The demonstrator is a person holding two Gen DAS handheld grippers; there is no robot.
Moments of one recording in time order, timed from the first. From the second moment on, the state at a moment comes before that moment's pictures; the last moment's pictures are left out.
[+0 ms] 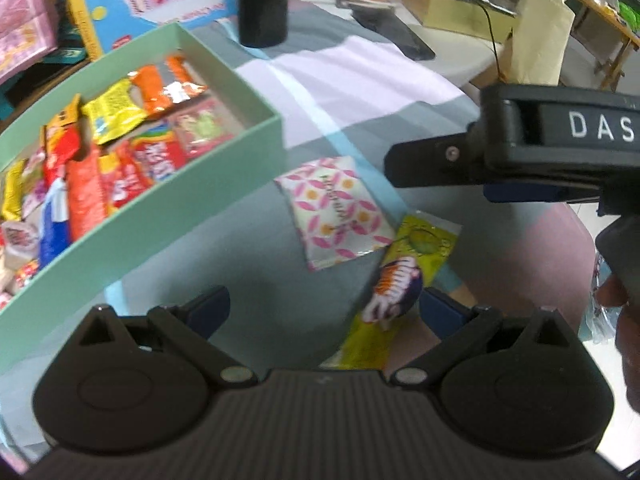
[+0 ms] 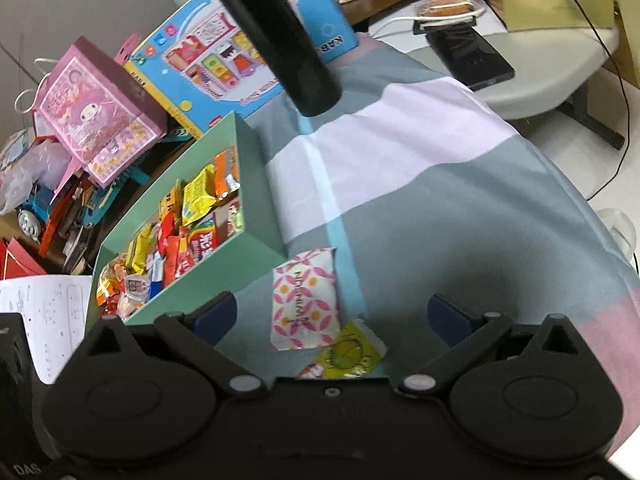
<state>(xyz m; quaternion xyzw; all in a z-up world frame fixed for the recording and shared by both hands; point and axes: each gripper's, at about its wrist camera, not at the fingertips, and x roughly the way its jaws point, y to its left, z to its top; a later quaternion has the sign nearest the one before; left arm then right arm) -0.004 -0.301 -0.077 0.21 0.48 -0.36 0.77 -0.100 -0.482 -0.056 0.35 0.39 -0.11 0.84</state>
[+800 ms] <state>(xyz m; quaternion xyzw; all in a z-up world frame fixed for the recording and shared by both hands) -0.024 -0.269 -0.078 0.21 0.48 -0.42 0.74 -0.091 -0.475 -0.072 0.35 0.40 -0.13 0.84</state>
